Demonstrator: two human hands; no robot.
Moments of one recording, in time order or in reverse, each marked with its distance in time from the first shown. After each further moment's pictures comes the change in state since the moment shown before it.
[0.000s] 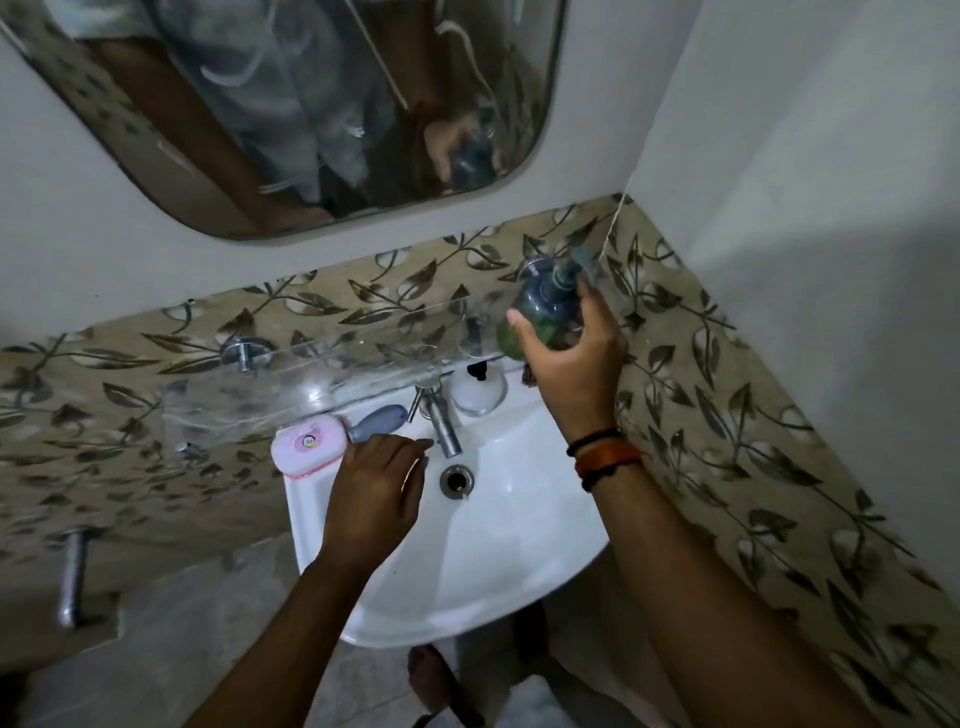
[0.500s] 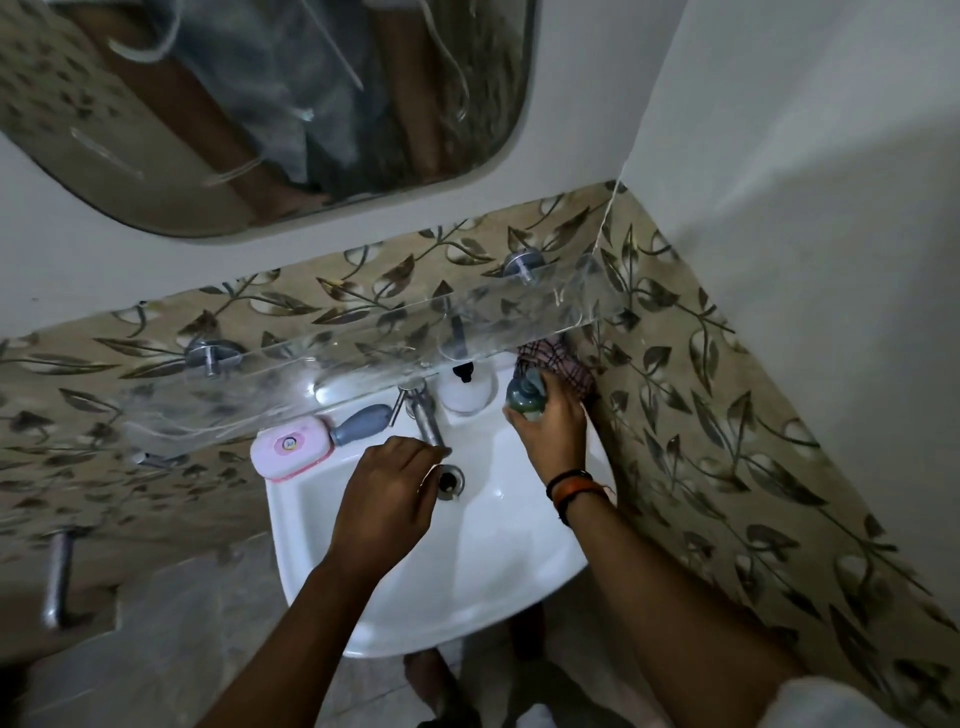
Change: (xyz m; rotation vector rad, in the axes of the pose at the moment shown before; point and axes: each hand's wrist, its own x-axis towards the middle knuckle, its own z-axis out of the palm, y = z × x) left_hand 0.015 0.023 0.024 -0.026 -0.115 0.012; right_hand -0.057 0.134 0.030 -0.180 -0.315 0.291
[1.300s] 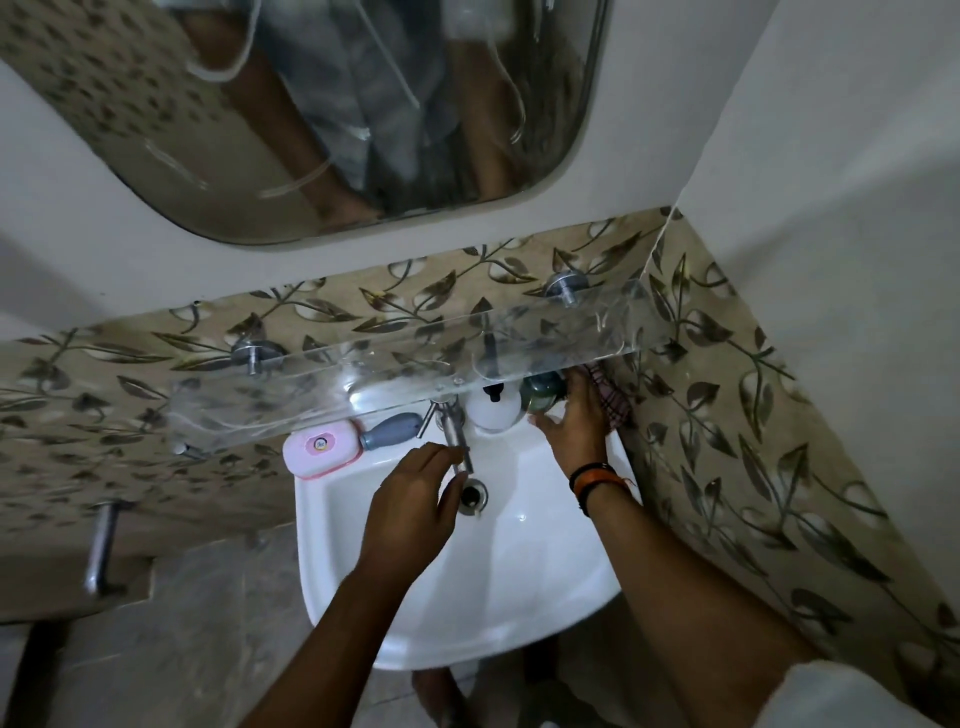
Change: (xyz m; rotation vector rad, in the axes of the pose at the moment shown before) left_hand 0.008 0.014 0.001 -0.115 -0.038 -0.334; right_hand 0.056 0.028 0.031 0.036 -0.135 -0.043
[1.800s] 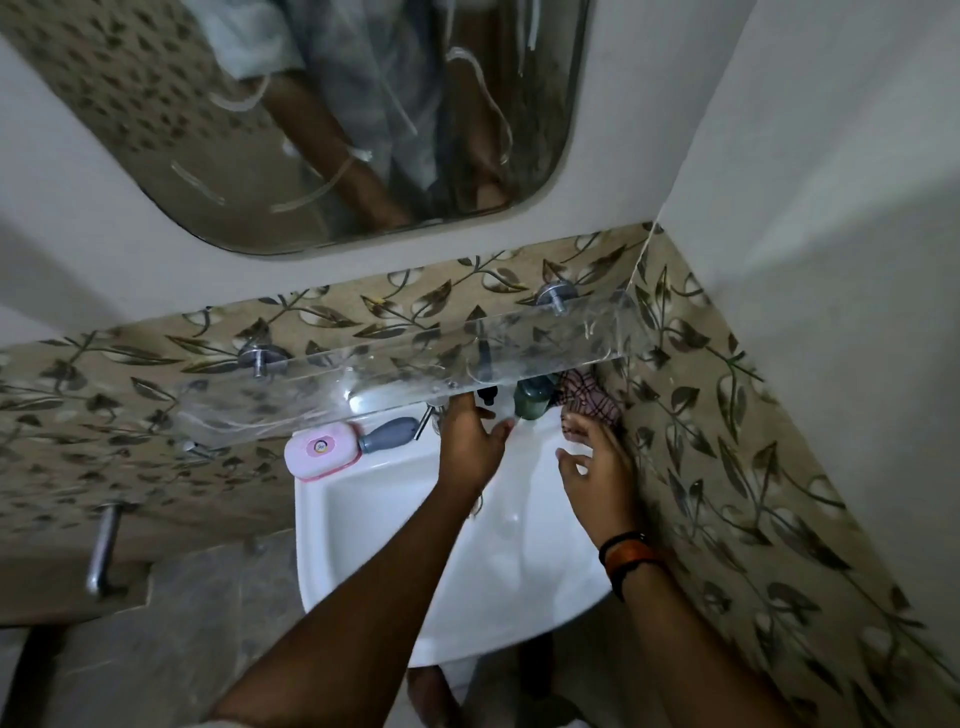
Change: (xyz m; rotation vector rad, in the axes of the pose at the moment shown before) left_hand 0.092 0.058 0.055 -0.421 0.009 -0.393; right_hand -0.081 -0.009 -0.058 0.146 0.035 -0.024
